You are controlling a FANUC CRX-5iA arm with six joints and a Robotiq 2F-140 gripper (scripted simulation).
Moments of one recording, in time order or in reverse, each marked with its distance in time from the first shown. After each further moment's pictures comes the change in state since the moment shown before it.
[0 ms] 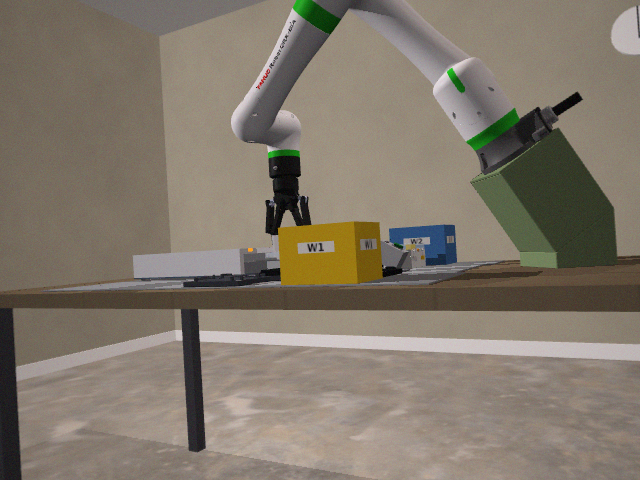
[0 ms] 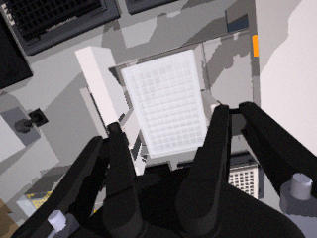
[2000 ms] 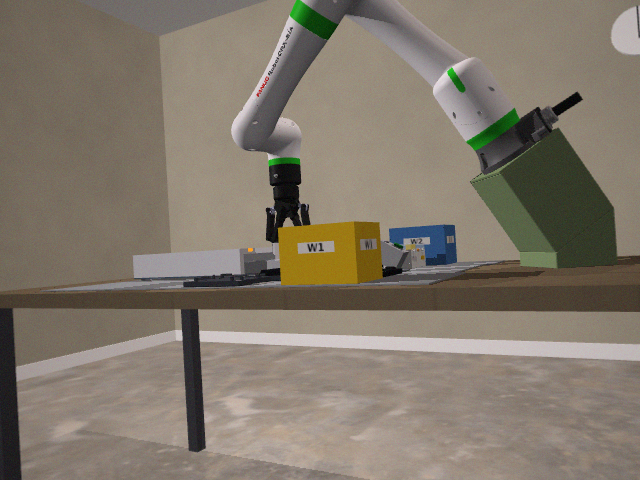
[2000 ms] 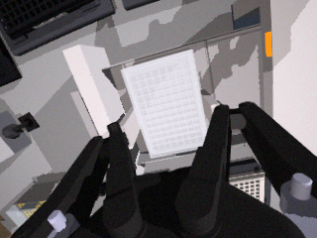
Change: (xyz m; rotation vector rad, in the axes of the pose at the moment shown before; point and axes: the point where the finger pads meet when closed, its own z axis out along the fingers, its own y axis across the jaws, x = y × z) arm 0.000 0.000 0.023 0.000 0.000 0.000
